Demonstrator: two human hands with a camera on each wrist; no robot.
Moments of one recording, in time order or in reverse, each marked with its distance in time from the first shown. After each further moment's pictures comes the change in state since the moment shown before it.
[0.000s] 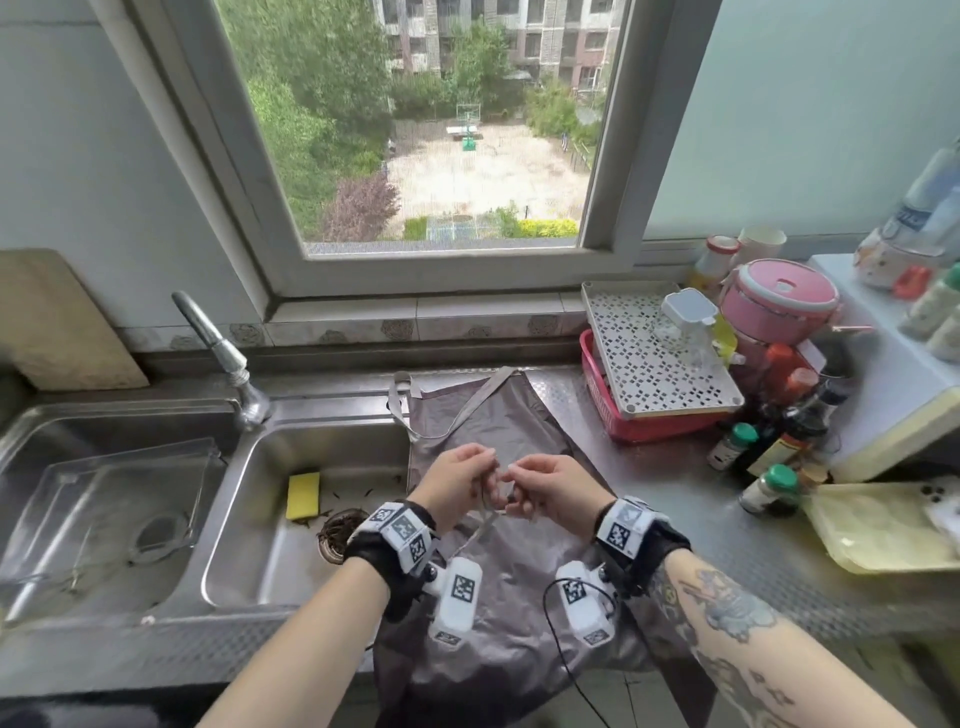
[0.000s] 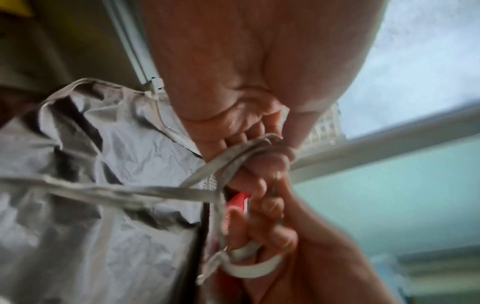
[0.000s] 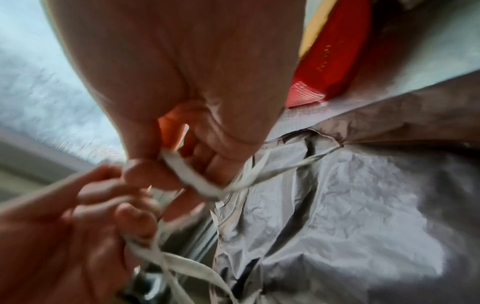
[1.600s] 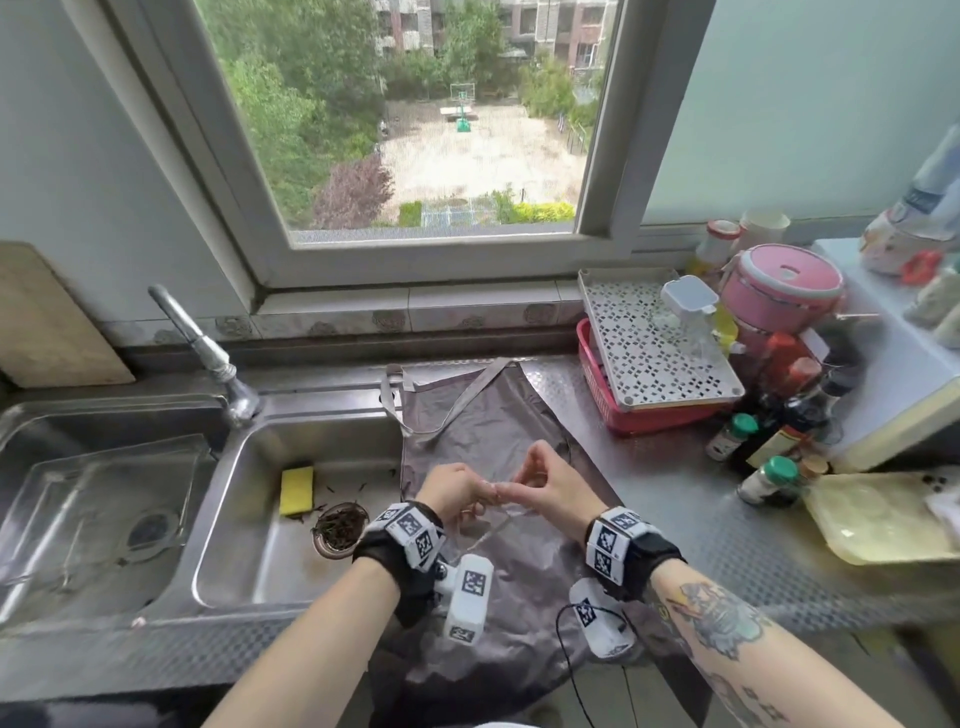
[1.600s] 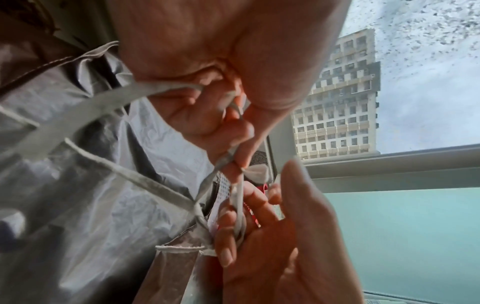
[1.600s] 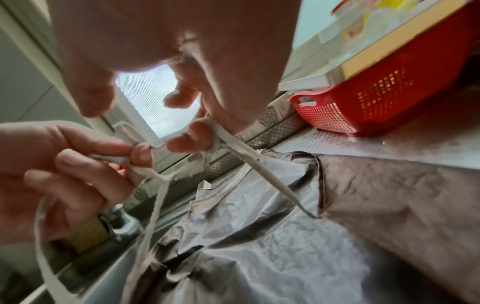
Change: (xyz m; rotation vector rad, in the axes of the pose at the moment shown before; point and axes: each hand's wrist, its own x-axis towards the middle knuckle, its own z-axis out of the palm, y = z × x) left_hand 0.005 -0.009 0.009 0.256 0.261 -0.248; right_hand -0.001 0.014 -0.008 -0.591 0.180 -0.161
